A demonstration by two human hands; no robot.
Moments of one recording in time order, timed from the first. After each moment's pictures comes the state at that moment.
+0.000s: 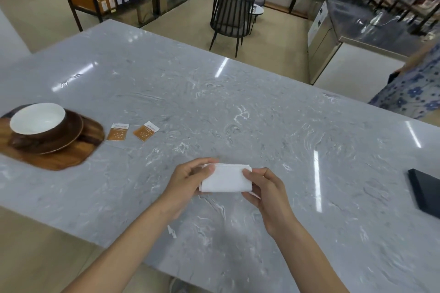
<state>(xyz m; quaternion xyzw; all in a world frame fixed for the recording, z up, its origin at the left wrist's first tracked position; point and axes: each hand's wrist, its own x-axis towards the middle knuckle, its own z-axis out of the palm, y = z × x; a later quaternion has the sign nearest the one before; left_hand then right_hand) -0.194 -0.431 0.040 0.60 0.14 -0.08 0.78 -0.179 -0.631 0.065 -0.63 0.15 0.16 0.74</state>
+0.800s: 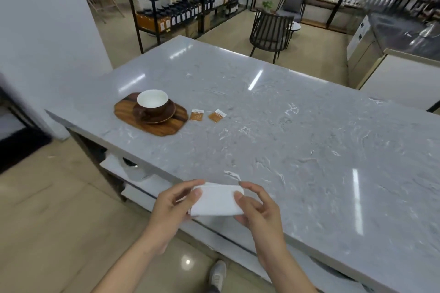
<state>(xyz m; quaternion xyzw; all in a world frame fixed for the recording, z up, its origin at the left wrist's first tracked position) -0.441 -0.298 0.033 0.63 0.18 0.04 0.75 -0.396 -0.499 0.063 -0.65 0.02 0.16 0.74</state>
